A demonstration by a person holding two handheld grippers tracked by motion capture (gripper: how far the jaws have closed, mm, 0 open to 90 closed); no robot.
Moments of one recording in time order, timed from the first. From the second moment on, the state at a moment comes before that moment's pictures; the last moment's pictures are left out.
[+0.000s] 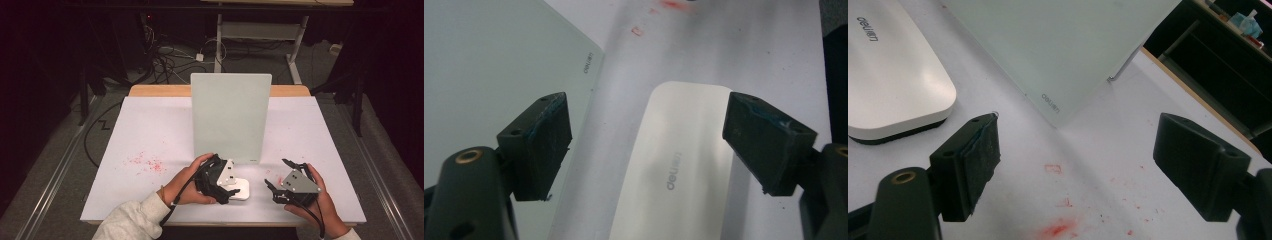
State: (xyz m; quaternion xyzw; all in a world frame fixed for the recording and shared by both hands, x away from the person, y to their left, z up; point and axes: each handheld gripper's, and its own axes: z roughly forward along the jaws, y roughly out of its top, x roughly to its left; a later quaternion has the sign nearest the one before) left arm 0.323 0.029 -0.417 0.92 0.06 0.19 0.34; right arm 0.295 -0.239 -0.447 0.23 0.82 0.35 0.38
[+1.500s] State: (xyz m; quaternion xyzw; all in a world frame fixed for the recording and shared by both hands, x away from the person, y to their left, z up) left arm 0.328 0.108 -0.402 0.84 0.17 0.34 0.39; right arm 0.292 -0.245 -0.438 0.24 0.80 0.38 0.40
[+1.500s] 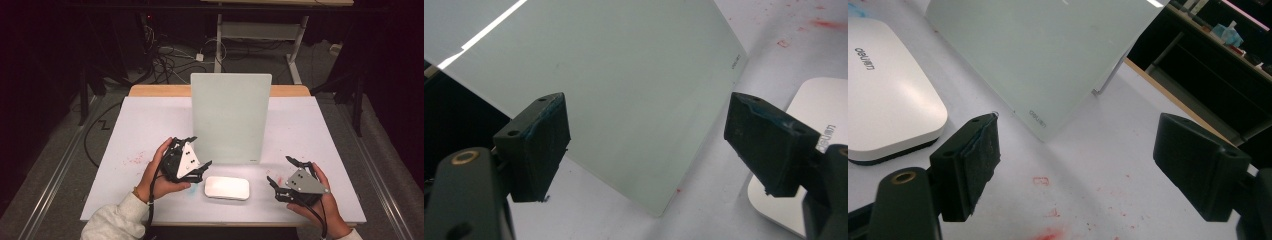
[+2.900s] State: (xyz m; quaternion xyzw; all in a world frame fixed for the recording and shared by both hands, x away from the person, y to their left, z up) left arm 0.311 0.169 -0.431 0.83 0.24 0.37 0.36; right arm 0.292 -0.258 -0.431 0.27 0.78 0.39 0.40
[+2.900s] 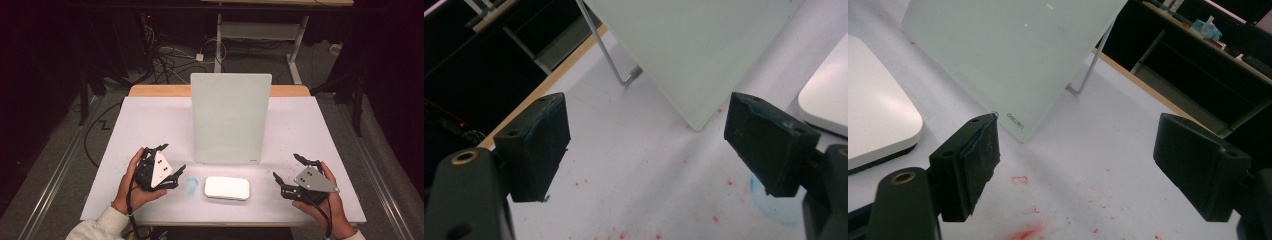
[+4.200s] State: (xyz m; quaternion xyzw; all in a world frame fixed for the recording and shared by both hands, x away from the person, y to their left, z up) left arm 0.297 0.209 -0.460 0.83 0.29 0.31 0.35; right arm 0.293 -0.267 -0.434 0.30 0.78 0.39 0.39
